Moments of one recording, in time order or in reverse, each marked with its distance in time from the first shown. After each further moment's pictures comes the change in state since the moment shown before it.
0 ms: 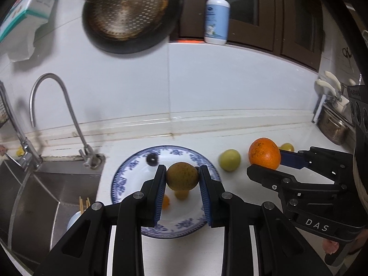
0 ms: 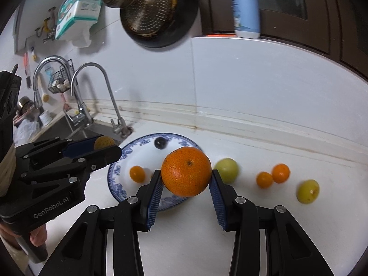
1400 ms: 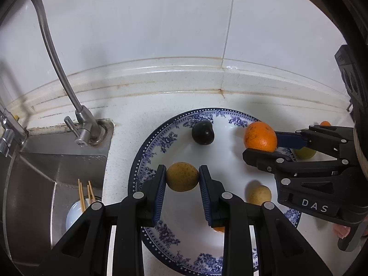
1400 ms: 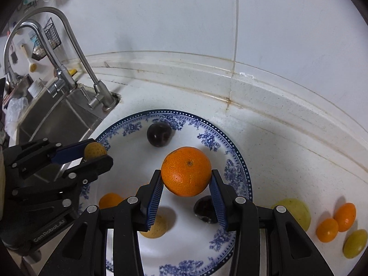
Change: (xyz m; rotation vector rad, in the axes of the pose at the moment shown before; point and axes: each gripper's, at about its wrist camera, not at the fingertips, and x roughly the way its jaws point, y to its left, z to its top) left arm 0.142 0.086 -0.016 -0.069 0.292 0.043; right arm 0.188 0.014 0.032 -0.030 0.337 0.067
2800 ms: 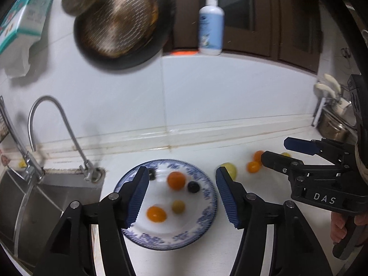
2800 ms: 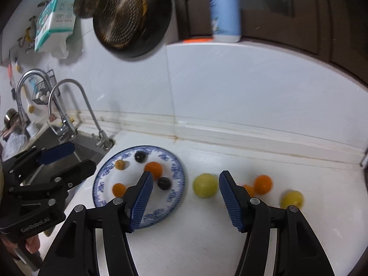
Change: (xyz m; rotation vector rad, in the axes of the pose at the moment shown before) left arm -0.155 -0.102 -0.017 0.104 -0.330 -0.042; right arm -0.190 -0.033 -0.075 0.129 -0.337 -0.173
